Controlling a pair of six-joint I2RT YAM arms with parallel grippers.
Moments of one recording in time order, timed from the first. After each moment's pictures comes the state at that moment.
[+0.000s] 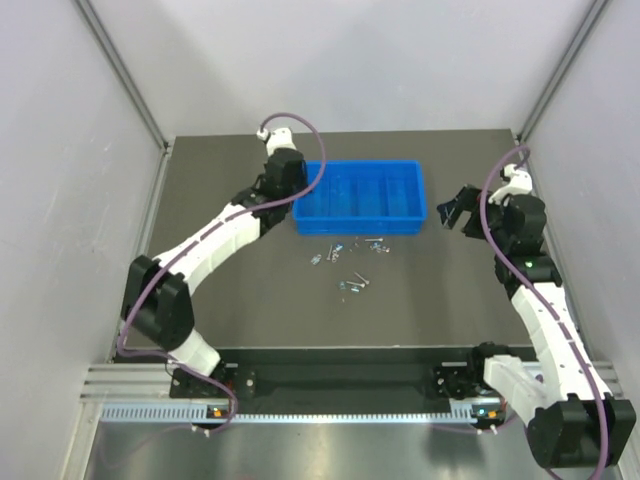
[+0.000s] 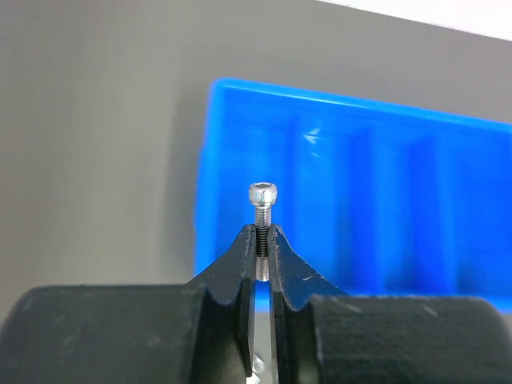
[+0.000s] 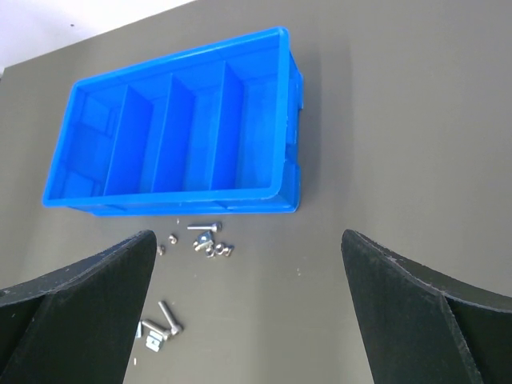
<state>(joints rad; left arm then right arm) -0.58 1.59 1.30 -0.17 -0.41 -0.49 0.02 0.89 0.77 -0.21 -0.19 0.35</state>
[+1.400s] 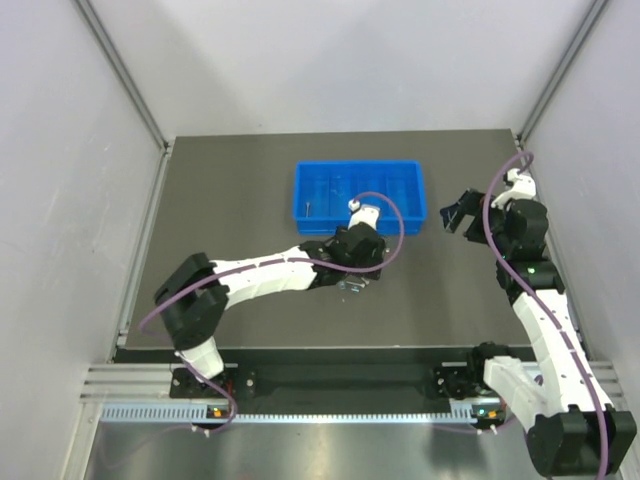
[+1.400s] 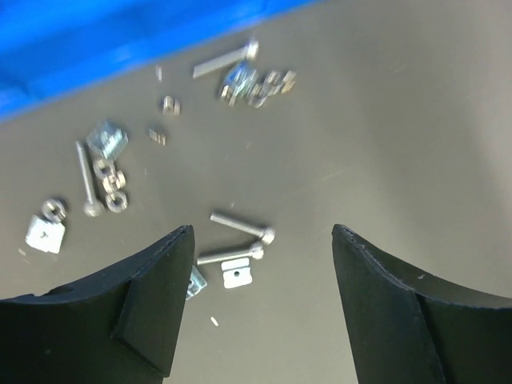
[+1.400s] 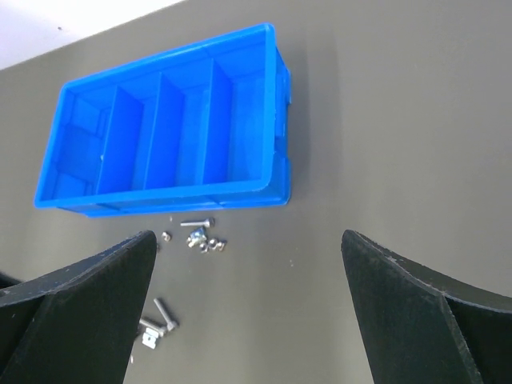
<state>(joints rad) -1.01 1.69 1.18 -0.22 -0.33 -0.53 0.02 0.85 0.76 -0.25 -0.15 0.36</state>
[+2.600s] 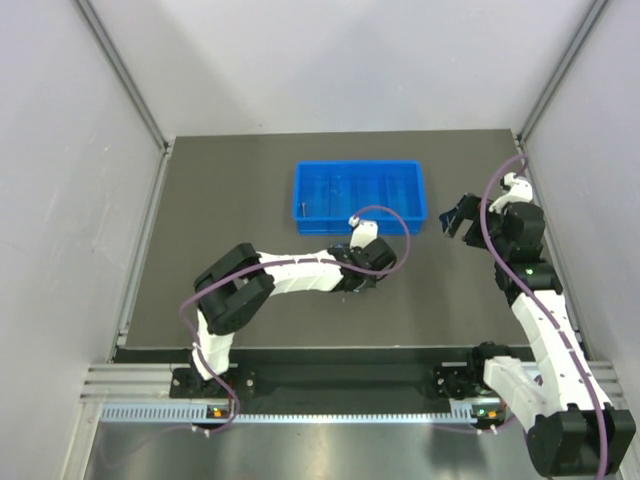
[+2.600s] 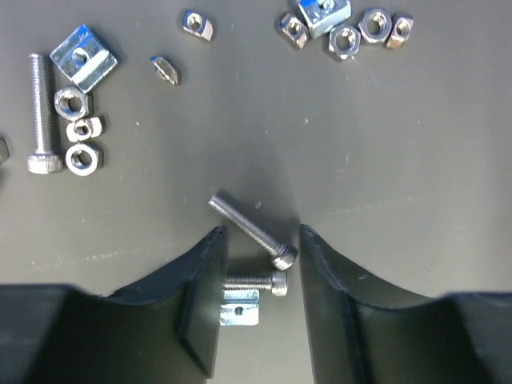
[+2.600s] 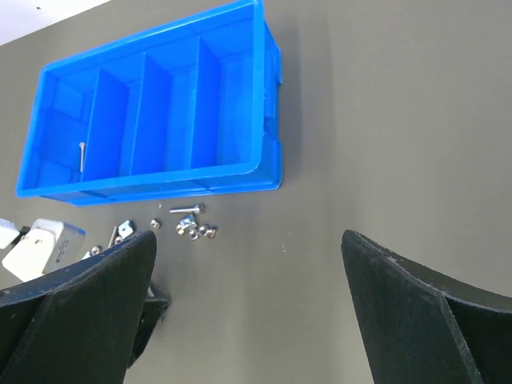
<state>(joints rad) -1.04 1.95 1.25 -0.32 -0.45 -0.79 0.02 0.84 0.73 -0.28 -0.14 0.35</state>
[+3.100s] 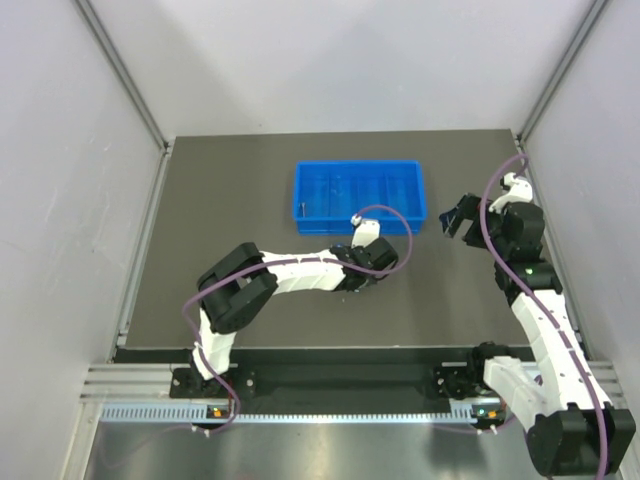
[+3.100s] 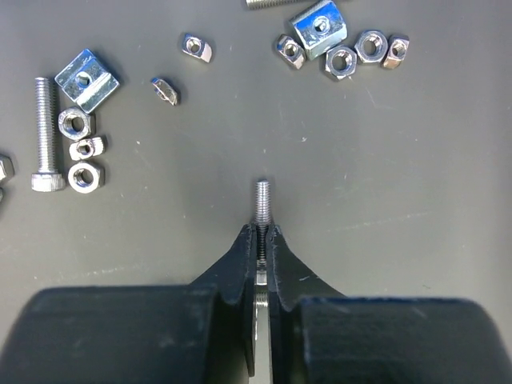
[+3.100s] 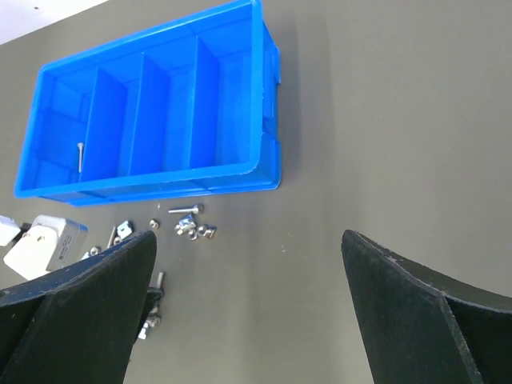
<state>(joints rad) -1.04 1.97 1.28 -0.31 -0.48 -0.77 0.02 0.84 0.73 -0.28 -0.14 0.35</state>
